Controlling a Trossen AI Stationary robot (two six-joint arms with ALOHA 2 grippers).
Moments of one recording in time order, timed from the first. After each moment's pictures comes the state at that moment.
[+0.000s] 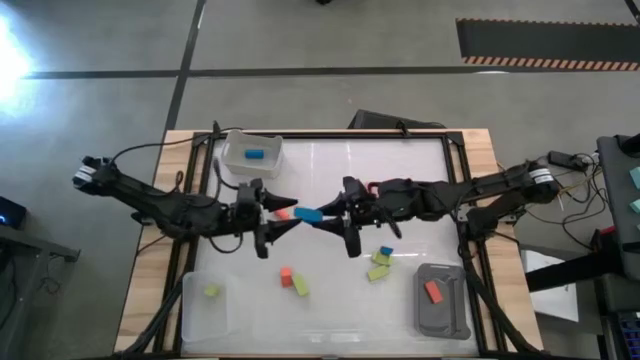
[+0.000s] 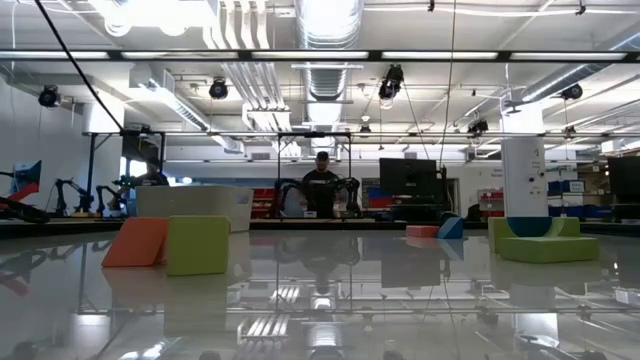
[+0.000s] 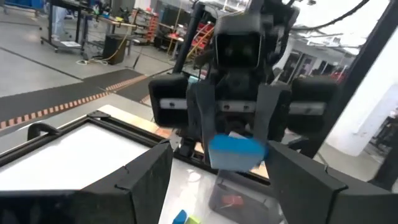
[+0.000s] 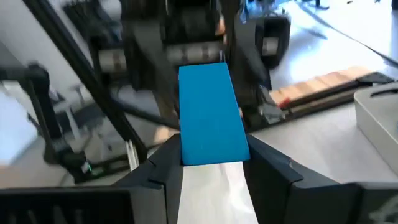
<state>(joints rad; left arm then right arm) -0.37 1.09 0.93 0.18 -0.55 -0.36 0.18 1.50 1.31 0.05 0.08 0.39</state>
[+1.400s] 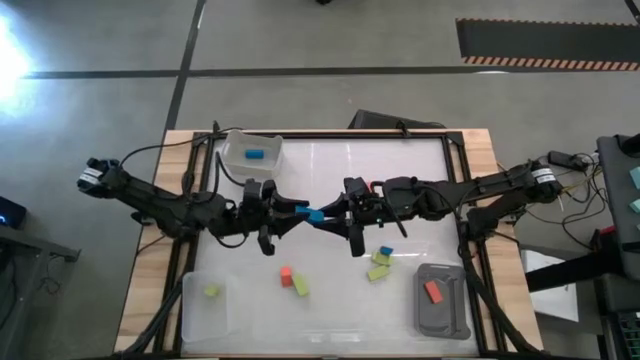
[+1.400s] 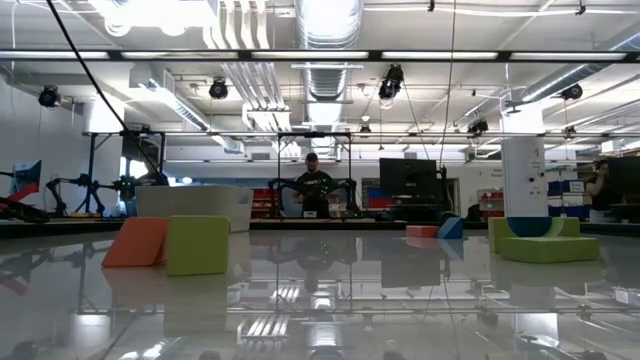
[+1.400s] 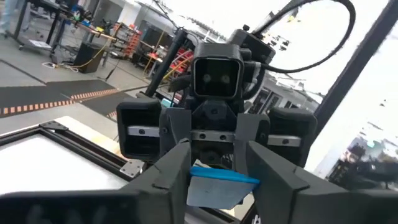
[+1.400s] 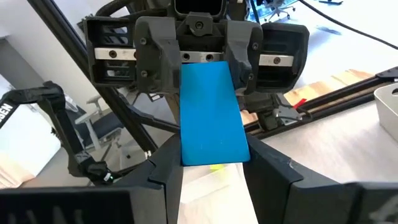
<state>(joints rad) -0.34 1.18 0.94 0.43 -0.47 -0.46 0.17 1.48 1.30 0.08 0.05 0.46</state>
